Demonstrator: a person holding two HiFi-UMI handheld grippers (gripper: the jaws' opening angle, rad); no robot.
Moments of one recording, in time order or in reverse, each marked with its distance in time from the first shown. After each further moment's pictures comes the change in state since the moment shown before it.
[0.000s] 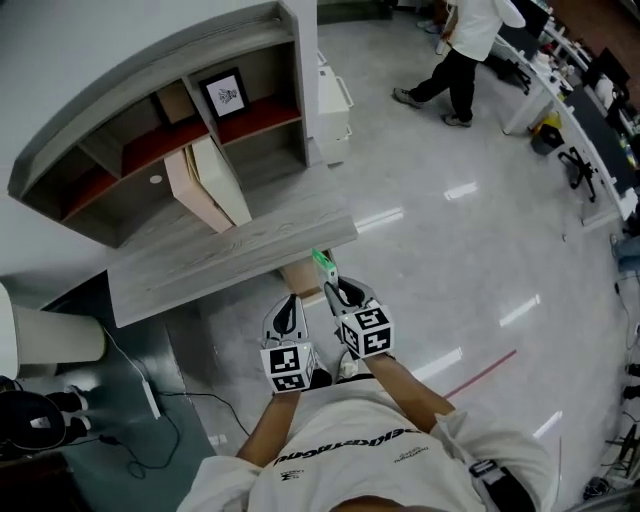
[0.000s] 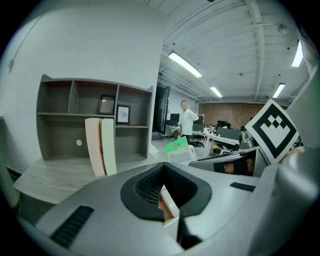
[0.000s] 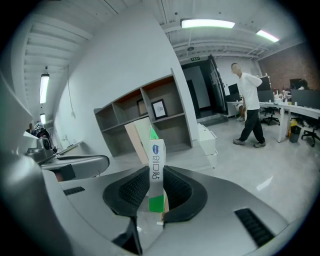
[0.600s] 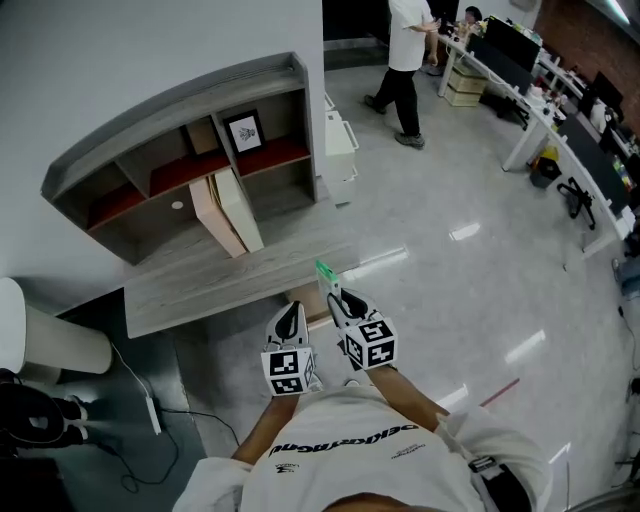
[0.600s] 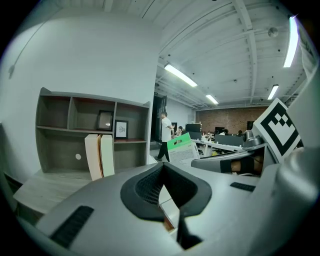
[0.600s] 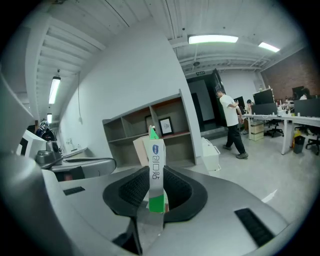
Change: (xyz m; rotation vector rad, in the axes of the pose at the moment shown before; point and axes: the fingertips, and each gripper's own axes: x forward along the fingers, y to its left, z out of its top) left arm -0.032 -0.006 0.053 0.032 -0.106 -0.018; right arm -0.047 0.033 0.053 -0.062 -0.138 0.027
